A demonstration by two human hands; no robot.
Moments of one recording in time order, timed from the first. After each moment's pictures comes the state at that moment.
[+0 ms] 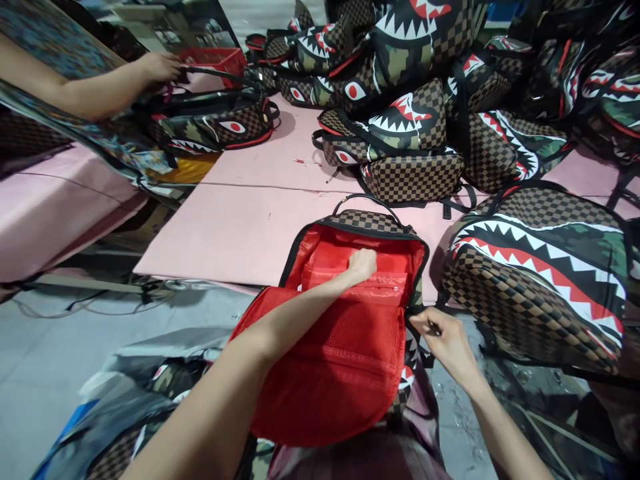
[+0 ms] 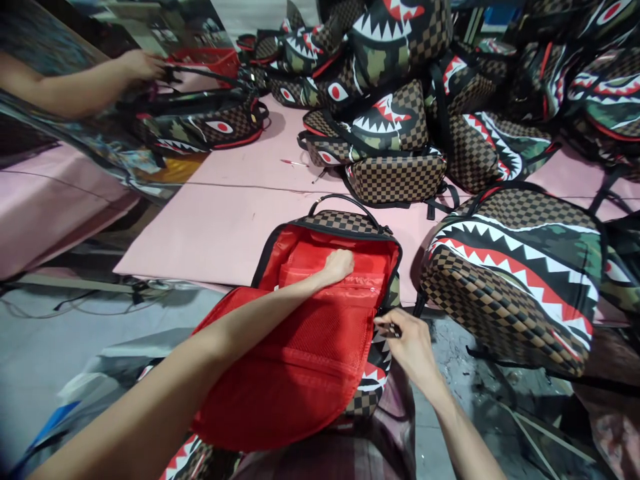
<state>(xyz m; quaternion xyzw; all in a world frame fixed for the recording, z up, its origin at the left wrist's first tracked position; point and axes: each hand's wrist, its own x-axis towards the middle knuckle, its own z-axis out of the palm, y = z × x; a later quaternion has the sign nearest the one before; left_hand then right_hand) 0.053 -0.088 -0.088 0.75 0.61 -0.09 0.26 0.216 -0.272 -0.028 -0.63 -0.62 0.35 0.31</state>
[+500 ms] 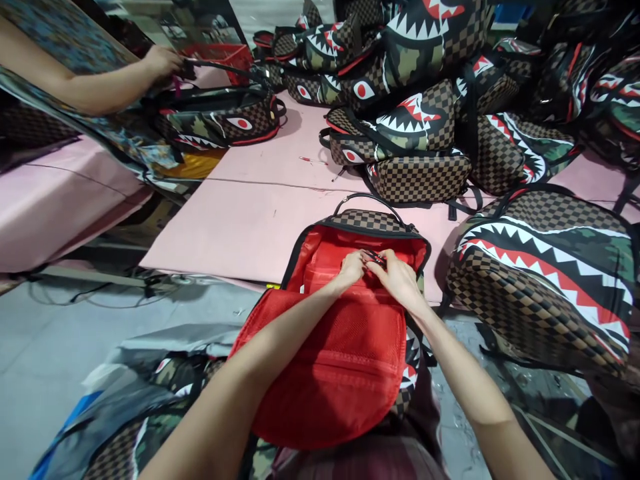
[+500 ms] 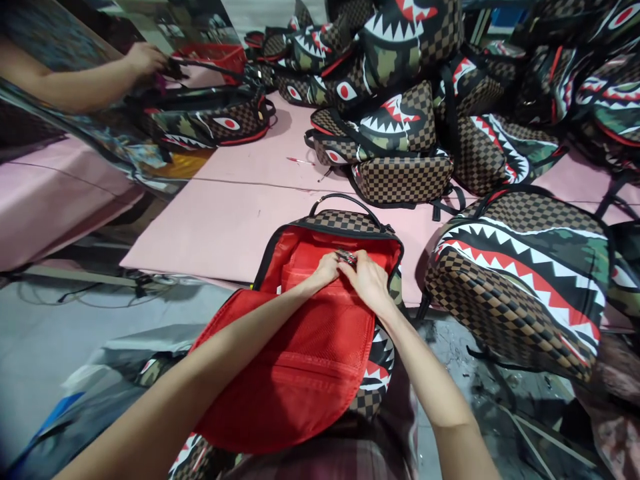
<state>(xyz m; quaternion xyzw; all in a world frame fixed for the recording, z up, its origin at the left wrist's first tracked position) 0.018 -0.098 -0.107 0.68 0.65 0.07 0.33 0.146 -0.162 -0.041 -0.68 -0.69 0.23 0.12</state>
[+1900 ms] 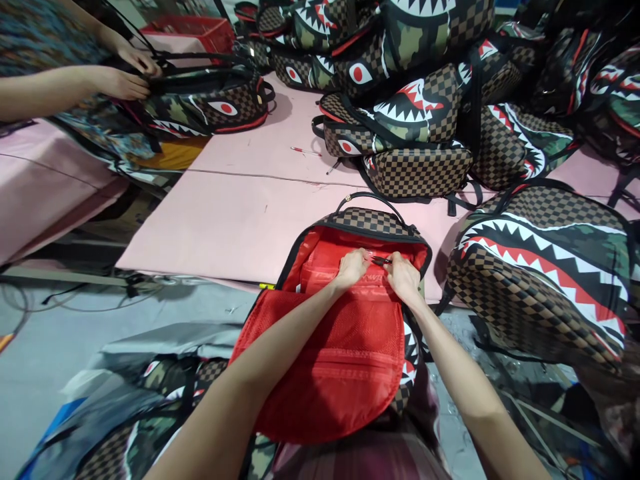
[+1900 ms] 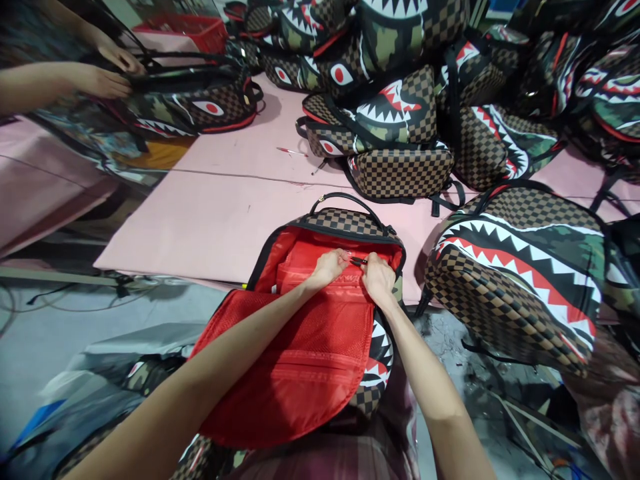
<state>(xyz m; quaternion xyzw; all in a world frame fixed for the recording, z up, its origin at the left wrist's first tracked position) 0.016 -0.094 -0.123 0.70 0.64 0.05 0.30 0.159 -0.144 -0.103 -0.73 -0.64 0.20 0.11</state>
